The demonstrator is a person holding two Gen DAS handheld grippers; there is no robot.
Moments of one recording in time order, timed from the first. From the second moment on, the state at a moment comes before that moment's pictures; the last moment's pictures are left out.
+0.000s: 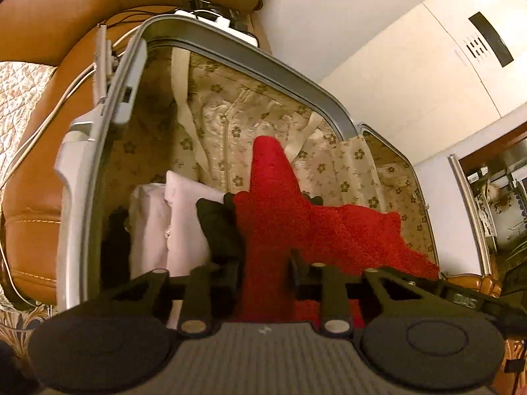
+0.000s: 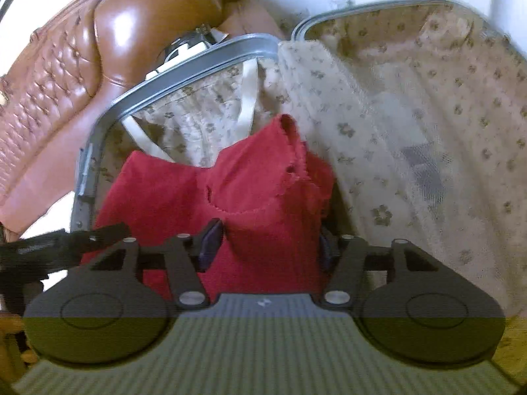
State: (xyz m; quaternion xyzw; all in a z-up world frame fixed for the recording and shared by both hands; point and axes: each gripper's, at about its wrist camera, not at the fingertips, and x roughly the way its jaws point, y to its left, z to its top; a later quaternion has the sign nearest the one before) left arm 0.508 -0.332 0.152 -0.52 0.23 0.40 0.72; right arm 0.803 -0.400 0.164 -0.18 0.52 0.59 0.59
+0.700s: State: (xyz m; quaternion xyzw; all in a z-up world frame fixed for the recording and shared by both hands) left arm 0.496 -0.381 0.198 -0.41 0.29 0.45 0.74; right arm 0.767 -0.373 0.156 -0.33 0.44 0.62 0.55
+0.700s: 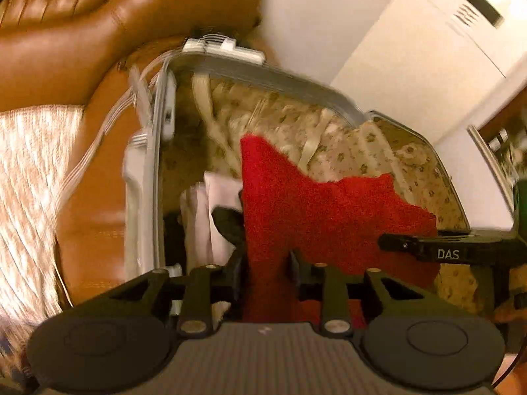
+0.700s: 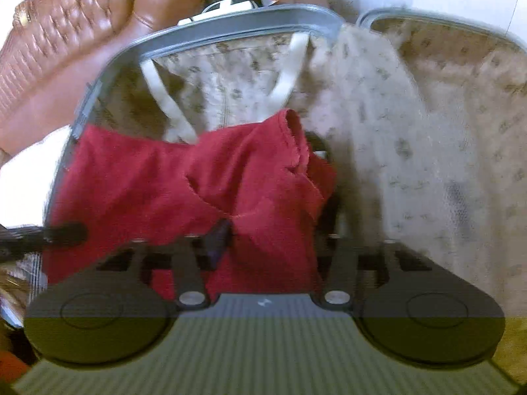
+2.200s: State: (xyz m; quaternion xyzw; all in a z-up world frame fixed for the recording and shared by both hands) left arm 0.548 -0.303 0.177 -0.27 0.45 0.35 0.78; right arm 0.756 -0.334 0.157 -0.28 0.45 0.58 0.61
